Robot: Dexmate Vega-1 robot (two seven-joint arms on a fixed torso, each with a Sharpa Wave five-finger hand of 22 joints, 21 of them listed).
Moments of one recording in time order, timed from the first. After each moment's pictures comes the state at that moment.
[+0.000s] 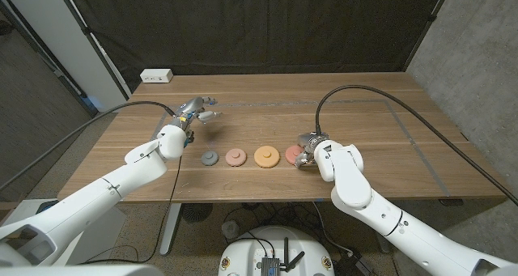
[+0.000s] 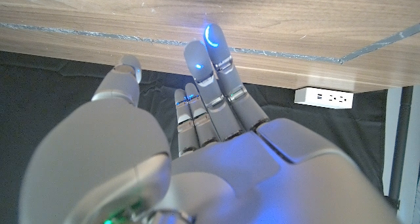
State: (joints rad) left arm 0.87 0.84 0.52 -1.73 0.20 0.28 0.32; left_hand 0.79 -0.01 0.34 -0.16 0.29 0.49 -0.01 0.21 0.21 0.50 -0.14 0.22 0.39 1.00 -0.16 1.34 0.53 0.79 -0.09 1.15 0.40; right arm -0.97 -0.56 -0.76 -2.11 -1.36 -0.68 0.87; right_hand 0.92 0.02 0.31 -0.18 0.38 0.38 0.05 0.30 0.22 0.48 -0.01 0.29 0.52 1.07 -0.18 1.44 1.22 0.95 -0.14 1.55 0.24
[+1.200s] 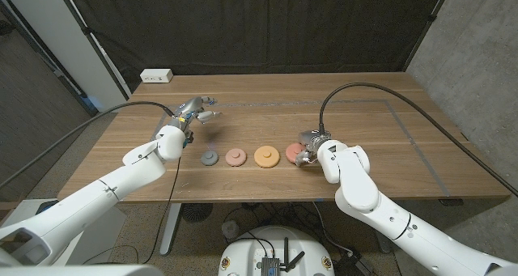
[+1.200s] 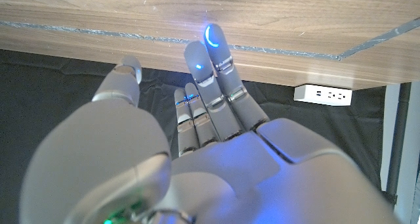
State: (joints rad) left arm 0.90 0.86 0.51 -1.77 0.20 0.29 0.33; left_hand 0.79 0.00 0.34 -0.16 0.29 0.49 -0.01 0.21 0.21 0.51 -0.14 0.22 0.39 0.99 -0.15 1.35 0.53 0.78 -0.08 1.18 0.38; right arm -0.98 -0.60 -0.75 -2.19 -1.35 -0.71 0.84; right_hand 0.92 0.02 0.33 -0.21 0.42 0.41 0.07 0.30 0.22 0.50 0.02 0.29 0.52 1.12 -0.21 1.49 1.23 0.99 -0.15 1.55 0.25
